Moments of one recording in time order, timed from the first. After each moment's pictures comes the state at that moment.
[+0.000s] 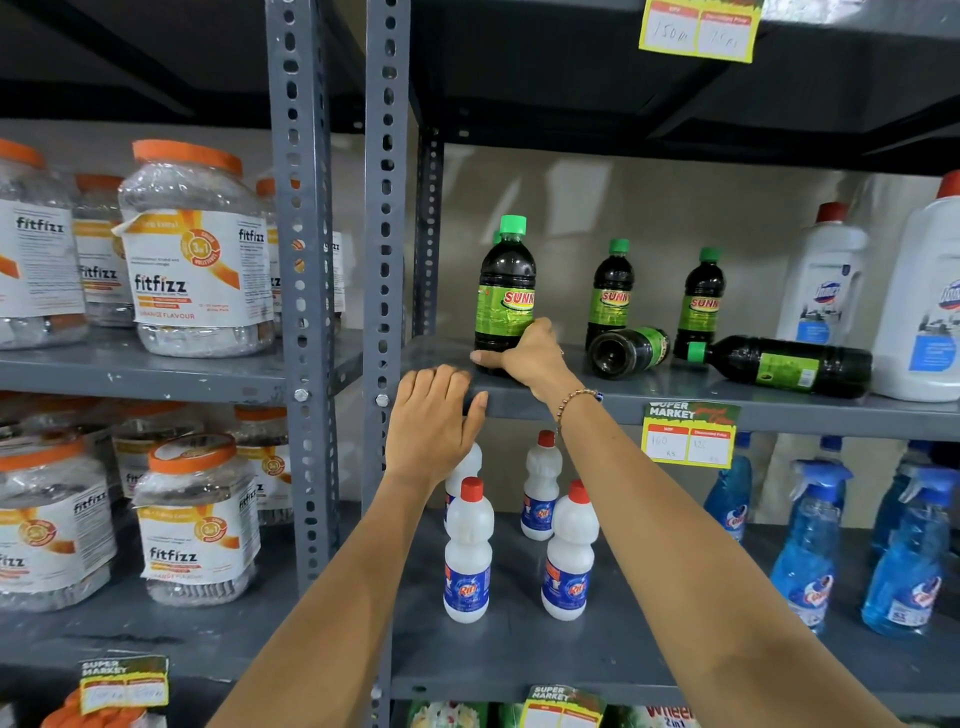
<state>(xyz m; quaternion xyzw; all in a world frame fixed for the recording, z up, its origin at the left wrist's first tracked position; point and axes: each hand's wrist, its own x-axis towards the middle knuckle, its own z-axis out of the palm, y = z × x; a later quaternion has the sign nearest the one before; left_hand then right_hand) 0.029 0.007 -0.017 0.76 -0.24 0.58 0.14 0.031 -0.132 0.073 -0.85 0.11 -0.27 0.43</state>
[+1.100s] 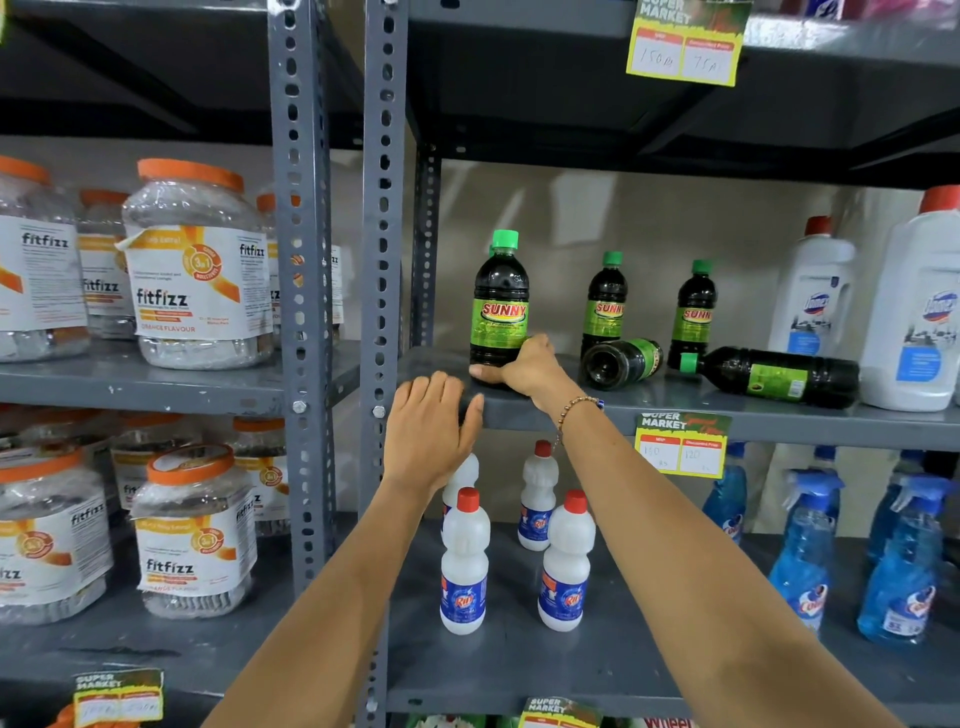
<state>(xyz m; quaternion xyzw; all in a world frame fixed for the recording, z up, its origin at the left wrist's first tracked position) 0.018 0.006 -0.005 0.80 -0.24 0.52 0.16 0.009 -0.132 0.079 -0.87 0.09 -0.23 0.43</state>
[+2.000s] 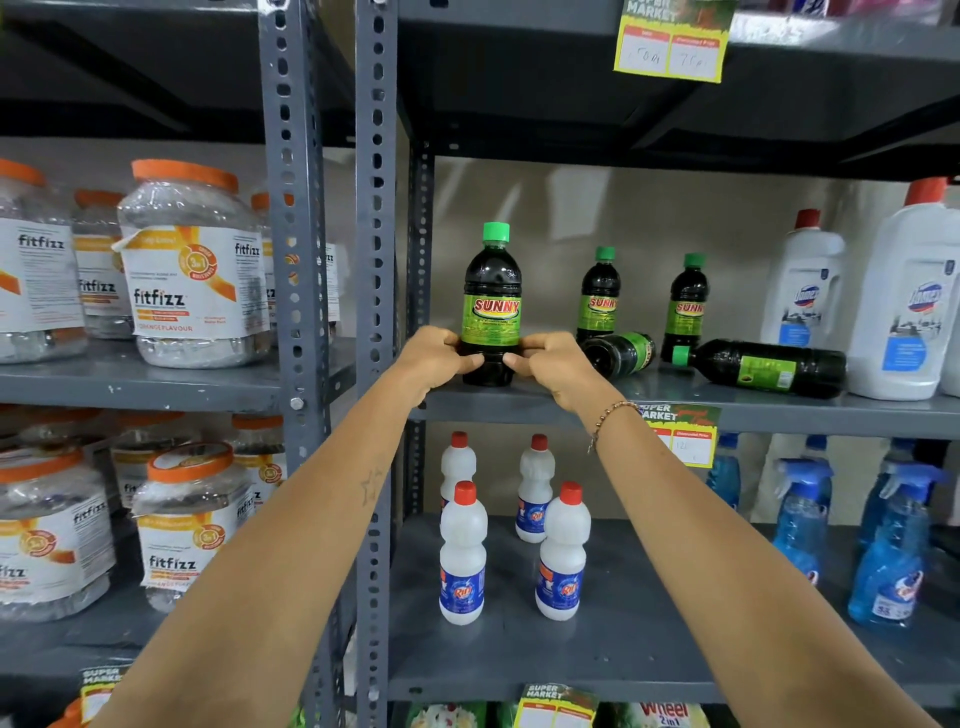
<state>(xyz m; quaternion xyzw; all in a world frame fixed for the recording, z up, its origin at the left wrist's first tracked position) 0.031 0.004 0.080 0.81 -0.21 0.06 0.54 -0.013 -0.154 0.080 -0.78 0.02 -0.22 0.58</state>
